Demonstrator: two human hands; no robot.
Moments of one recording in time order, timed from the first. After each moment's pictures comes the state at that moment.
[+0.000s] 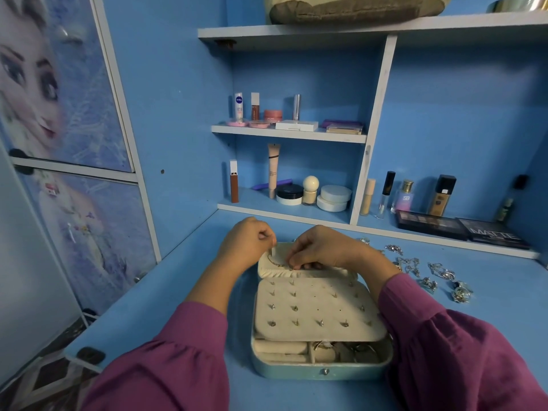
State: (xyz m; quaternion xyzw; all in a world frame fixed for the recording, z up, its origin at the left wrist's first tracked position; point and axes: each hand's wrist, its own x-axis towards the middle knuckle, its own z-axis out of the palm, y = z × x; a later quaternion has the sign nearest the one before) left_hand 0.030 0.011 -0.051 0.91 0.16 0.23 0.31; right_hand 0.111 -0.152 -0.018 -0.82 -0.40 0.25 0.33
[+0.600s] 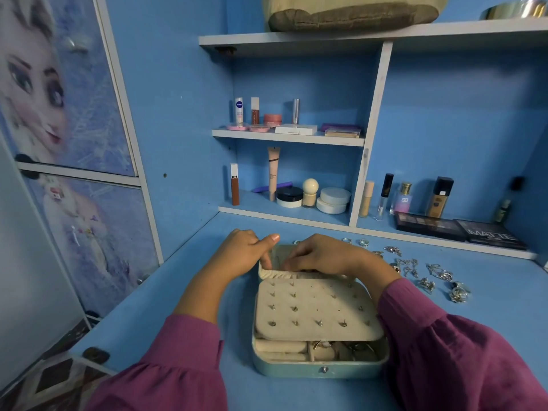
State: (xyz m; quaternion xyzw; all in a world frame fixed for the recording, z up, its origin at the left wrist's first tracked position) left_hand 0.007 0.009 -0.045 0.91 0.16 0.16 0.35; right_hand 0.103 -0.155 -0.021 -0.82 -0.45 0.22 0.27
